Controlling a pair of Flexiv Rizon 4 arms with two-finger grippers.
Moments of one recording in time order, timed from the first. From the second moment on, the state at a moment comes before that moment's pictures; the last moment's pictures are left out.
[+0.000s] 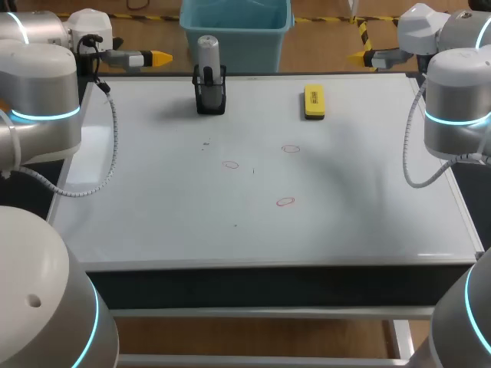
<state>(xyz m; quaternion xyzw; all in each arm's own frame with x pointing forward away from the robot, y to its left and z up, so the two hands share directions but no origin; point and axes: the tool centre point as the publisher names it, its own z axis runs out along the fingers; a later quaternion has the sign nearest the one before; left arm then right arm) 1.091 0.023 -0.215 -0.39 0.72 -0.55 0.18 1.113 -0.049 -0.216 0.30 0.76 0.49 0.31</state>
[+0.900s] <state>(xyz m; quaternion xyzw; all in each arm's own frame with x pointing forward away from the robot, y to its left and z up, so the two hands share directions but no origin) 1.090 0.000 -0.234 -0.31 0.74 -0.58 0.14 1.113 -0.049 -0.216 0.30 0.76 0.49 0.31</state>
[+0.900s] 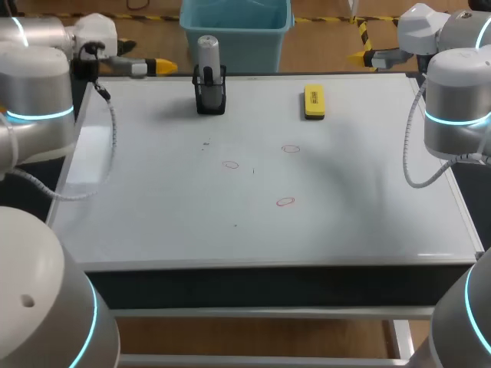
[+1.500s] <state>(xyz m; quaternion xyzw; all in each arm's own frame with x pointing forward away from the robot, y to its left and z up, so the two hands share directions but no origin) 1.120 -0.035 -0.248 -0.15 0.74 -0.65 0.09 1.113 -0.049 -0.216 0.30 0.76 0.49 0.31</state>
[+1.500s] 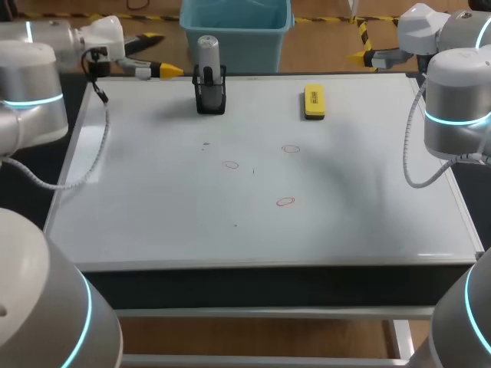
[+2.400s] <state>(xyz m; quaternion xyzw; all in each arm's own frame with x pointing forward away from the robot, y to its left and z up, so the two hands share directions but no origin) 1.140 -0.094 -0.260 -0.05 0.71 -0.71 0.03 1.113 -0.049 -0.216 0.30 0.76 0.49 0.31</state>
